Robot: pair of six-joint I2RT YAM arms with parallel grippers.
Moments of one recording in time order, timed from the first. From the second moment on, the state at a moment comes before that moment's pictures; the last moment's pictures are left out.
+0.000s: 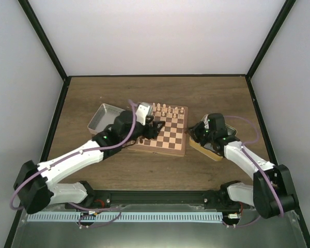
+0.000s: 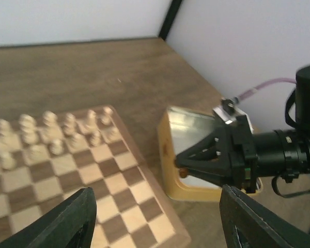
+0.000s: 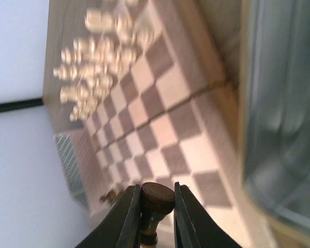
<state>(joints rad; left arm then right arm) -0.80 1.20 0.89 -0.03 0.03 -0.37 0.27 1.20 0.59 -0.11 -0.32 1.13</state>
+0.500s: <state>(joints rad) -0.99 1.41 0.86 0.13 -0.01 -0.48 0.39 1.19 0.53 0.21 -0.63 1.56</state>
